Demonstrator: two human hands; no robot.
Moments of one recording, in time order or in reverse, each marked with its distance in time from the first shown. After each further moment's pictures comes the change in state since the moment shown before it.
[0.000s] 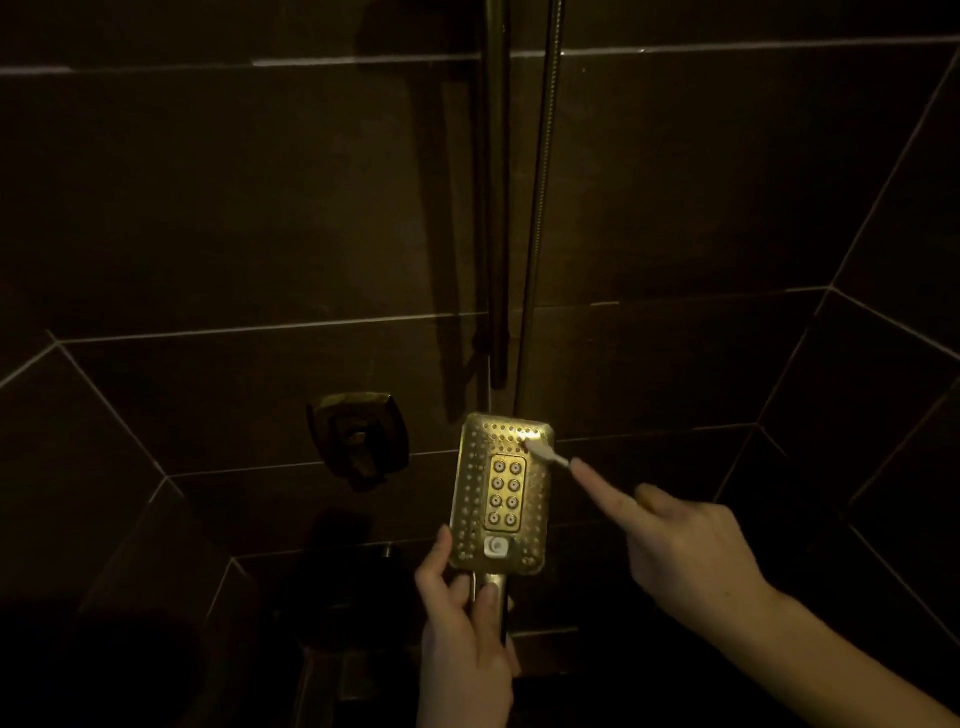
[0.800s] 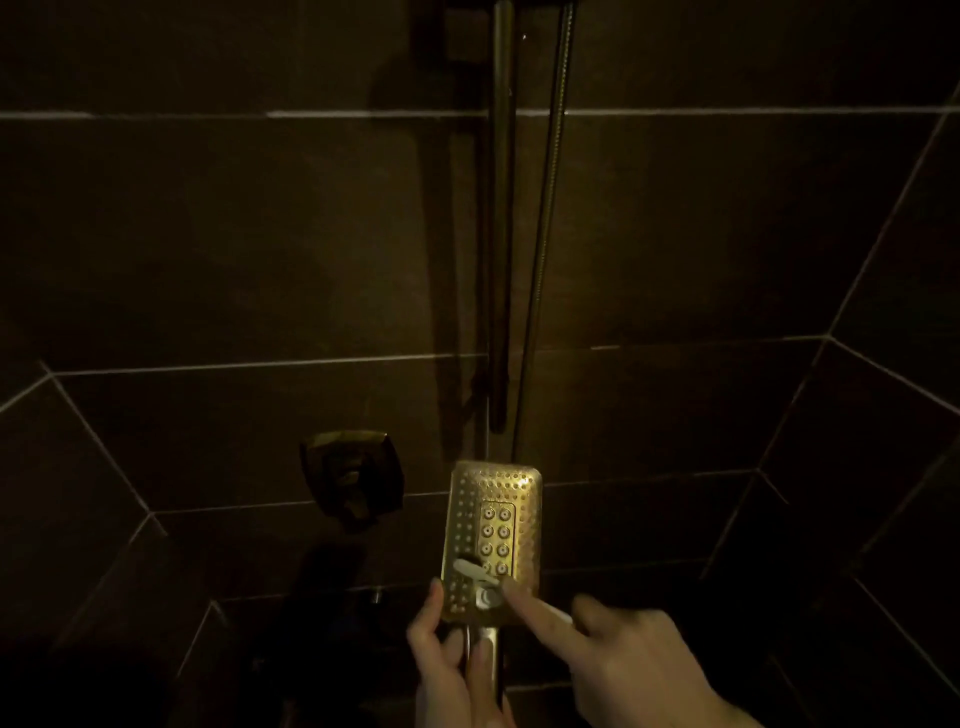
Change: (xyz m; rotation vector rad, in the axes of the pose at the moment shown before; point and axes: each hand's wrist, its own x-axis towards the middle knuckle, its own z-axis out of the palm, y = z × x) left_hand 0.015 -0.005 0.022 -0.245 0.137 -0.109; right_hand 0.008 -0.024 0.019 0.003 0.013 -0.148
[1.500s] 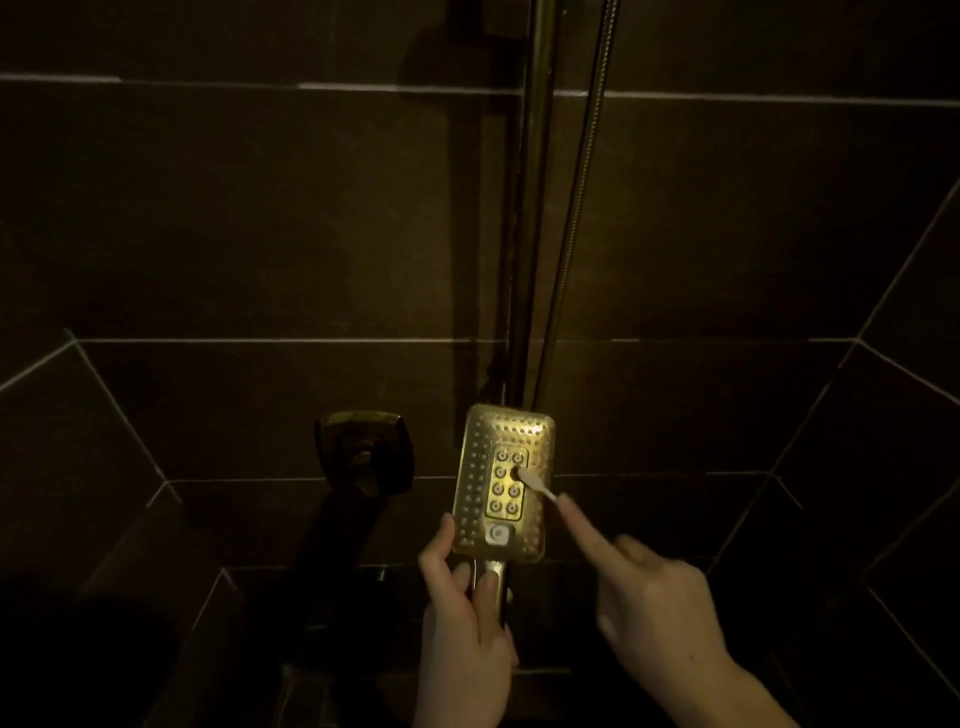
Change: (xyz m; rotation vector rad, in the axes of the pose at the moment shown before) left_hand 0.029 0.015 -0.010 0.123 -0.123 0.071; right_hand 0.012 -0.005 -0.001 0.136 0.020 0.181
